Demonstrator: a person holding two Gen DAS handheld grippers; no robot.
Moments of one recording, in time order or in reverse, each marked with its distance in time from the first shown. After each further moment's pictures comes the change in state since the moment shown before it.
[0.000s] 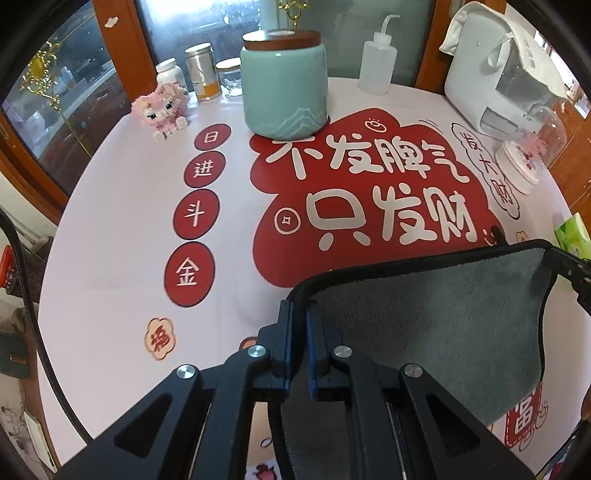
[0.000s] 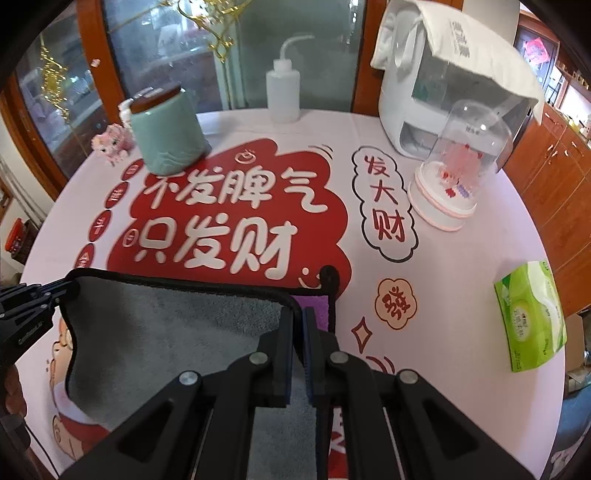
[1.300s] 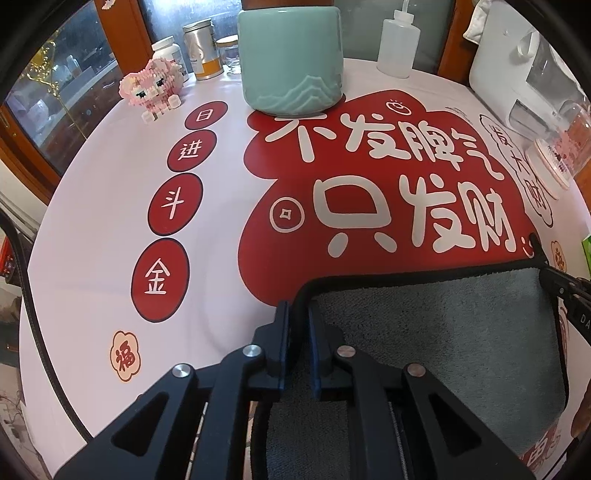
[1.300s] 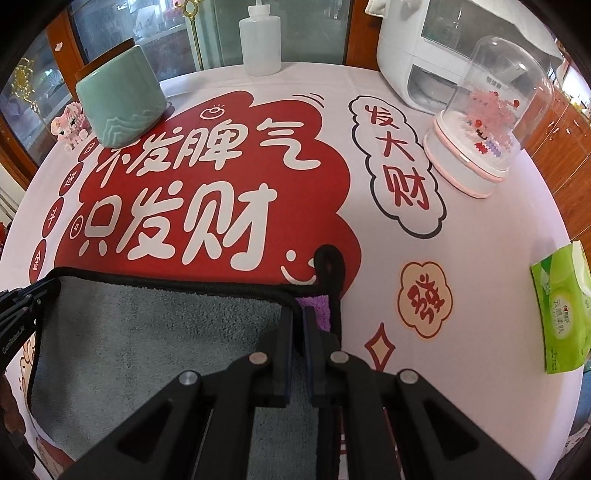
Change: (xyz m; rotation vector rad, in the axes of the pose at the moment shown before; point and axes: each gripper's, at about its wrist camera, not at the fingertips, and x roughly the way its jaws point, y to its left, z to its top) left arm 0.055 -0.006 0.006 -0.039 0.023 0.045; right arm 0.074 -0.005 -0.002 0.033 0.096 -0.027
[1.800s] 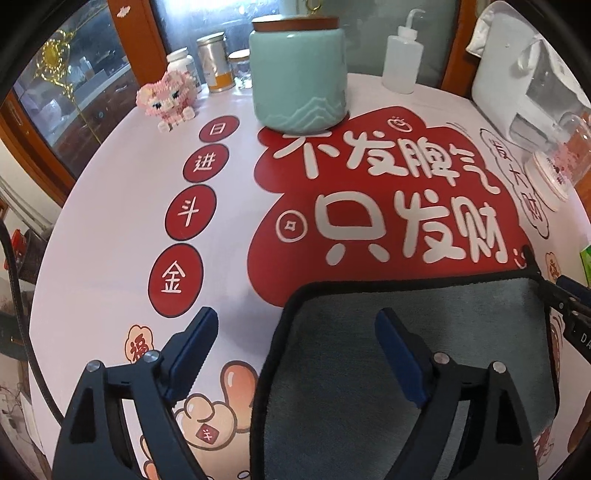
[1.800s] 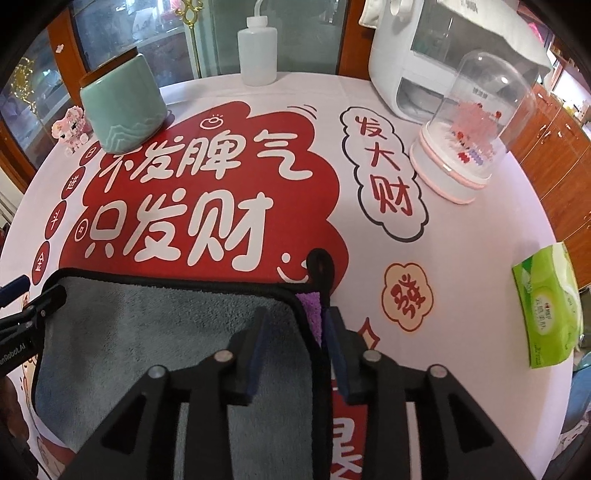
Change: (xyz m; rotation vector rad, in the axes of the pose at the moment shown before) left arm -0.022 -0.005 -0.001 -0.023 -0.040 0.021; right arm -0.026 0.002 0.000 0.001 -0.020 -0.039
